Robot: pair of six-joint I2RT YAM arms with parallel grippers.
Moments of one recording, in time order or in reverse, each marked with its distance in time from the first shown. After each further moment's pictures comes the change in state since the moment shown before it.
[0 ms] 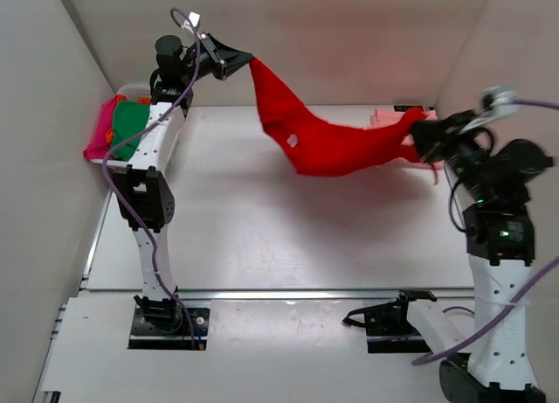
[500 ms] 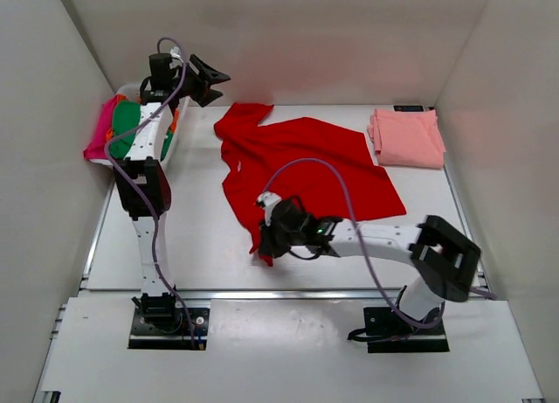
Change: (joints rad) left arm 0.124 0.180 0.068 -0.465 -0.174 0.275; right arm 1.127 0.579 -0.620 0.344 0.375 0.185
